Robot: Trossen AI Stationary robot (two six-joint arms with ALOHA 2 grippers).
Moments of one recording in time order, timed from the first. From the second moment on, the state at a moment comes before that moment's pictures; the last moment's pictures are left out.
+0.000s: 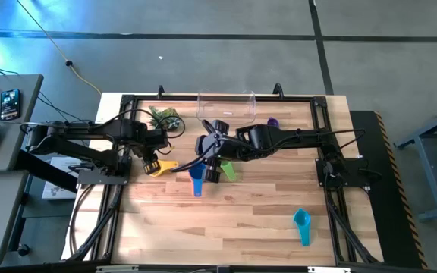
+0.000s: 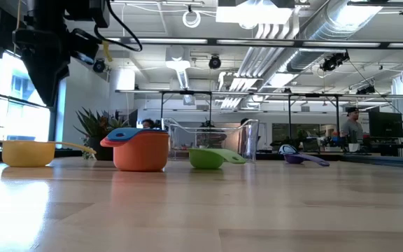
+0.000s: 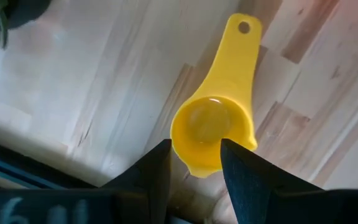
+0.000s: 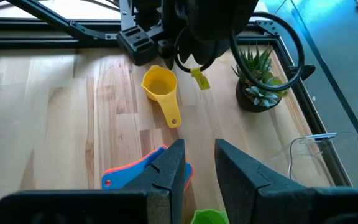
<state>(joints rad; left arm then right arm) 0.14 1.11 0.85 -1.20 -0.07 -0.31 0.16 2.06 2.35 -1.07 0.34 0.12</state>
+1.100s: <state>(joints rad) 0.19 1.47 0.76 -1.09 -0.07 -0.17 0.15 2.06 2.35 -1.07 0.37 0.18</state>
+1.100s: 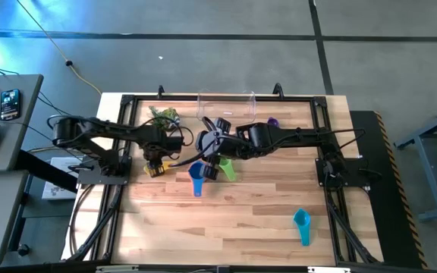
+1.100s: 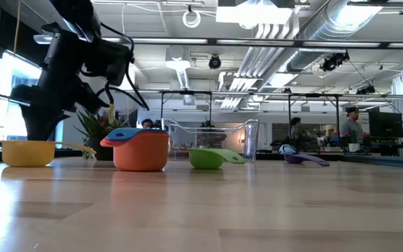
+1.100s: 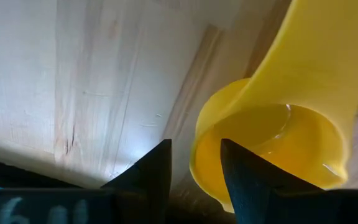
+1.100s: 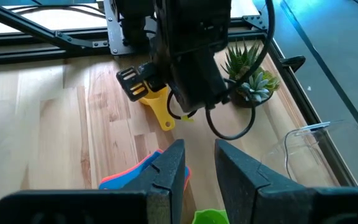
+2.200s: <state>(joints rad) 0.06 1.37 0.76 -1.15 0.03 -0.27 0.15 2.06 2.35 -1.07 0.44 0.21</state>
